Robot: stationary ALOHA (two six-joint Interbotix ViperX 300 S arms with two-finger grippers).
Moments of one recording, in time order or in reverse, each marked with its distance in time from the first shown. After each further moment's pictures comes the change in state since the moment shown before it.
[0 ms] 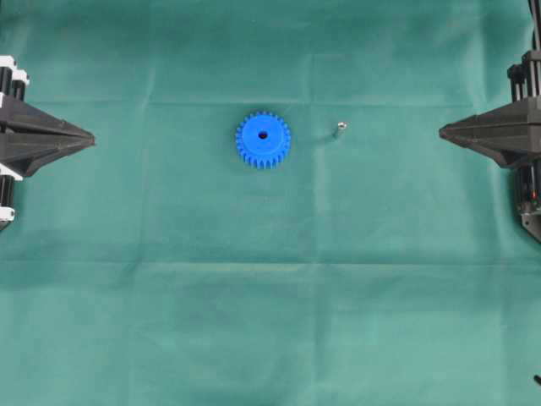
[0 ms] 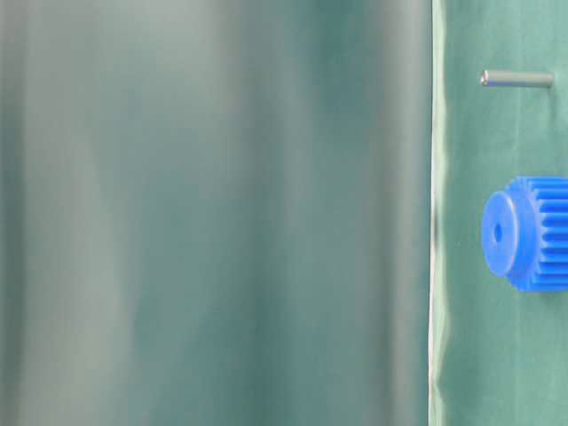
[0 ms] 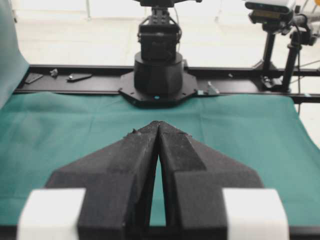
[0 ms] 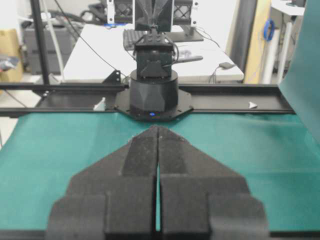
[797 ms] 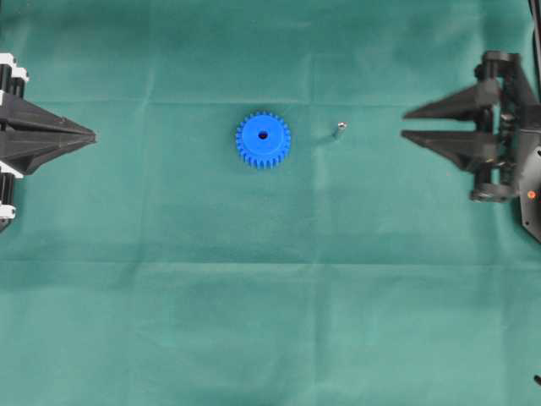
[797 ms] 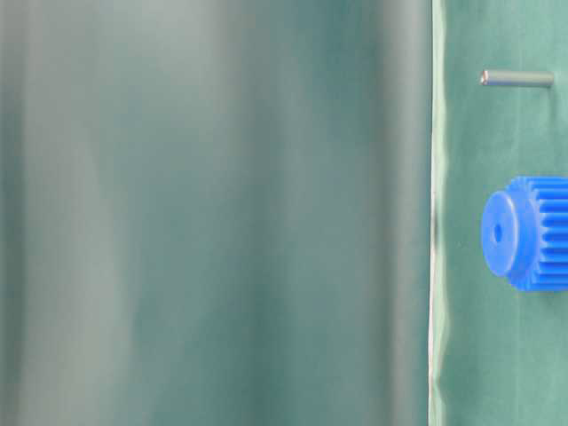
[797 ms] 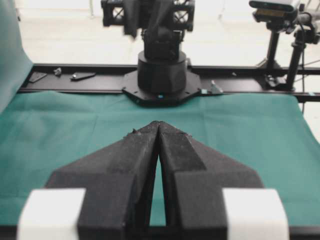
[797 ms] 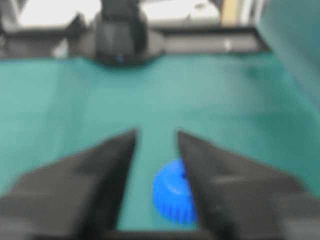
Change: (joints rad) left arm 0.011 0.000 -0.008 0.008 0.012 -0.006; right arm -0.107 0.247 0.011 -0.005 -0.077 -0.002
